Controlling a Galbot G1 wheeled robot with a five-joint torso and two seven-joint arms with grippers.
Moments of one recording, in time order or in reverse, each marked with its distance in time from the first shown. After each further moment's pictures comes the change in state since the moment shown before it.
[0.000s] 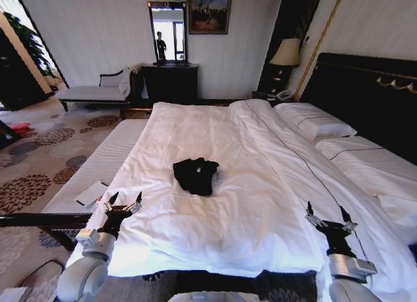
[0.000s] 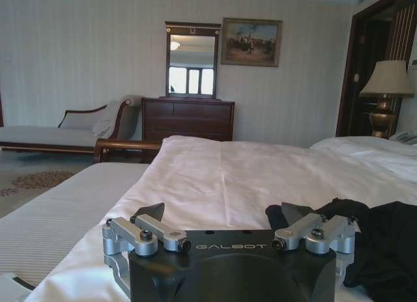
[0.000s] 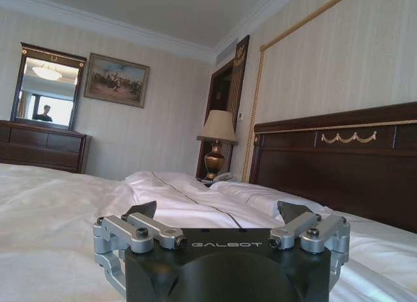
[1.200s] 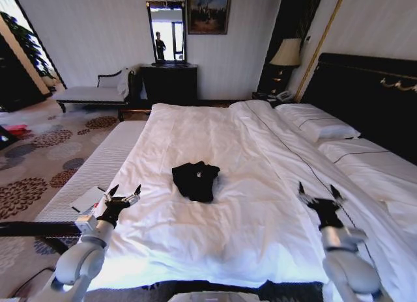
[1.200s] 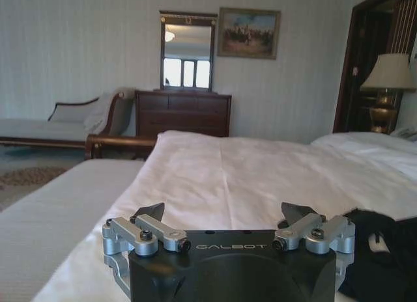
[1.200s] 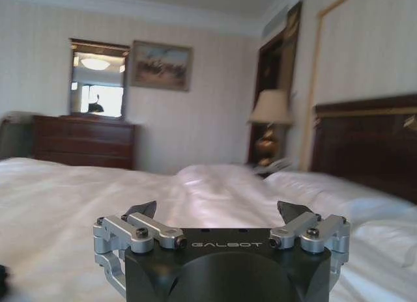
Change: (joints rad) left arm -0.101 0.086 0.000 0.059 -0.093 0.070 -0.007; right arm 0.164 -0.378 -0.156 0.179 0.291 -0.406 0.204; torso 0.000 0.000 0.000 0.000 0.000
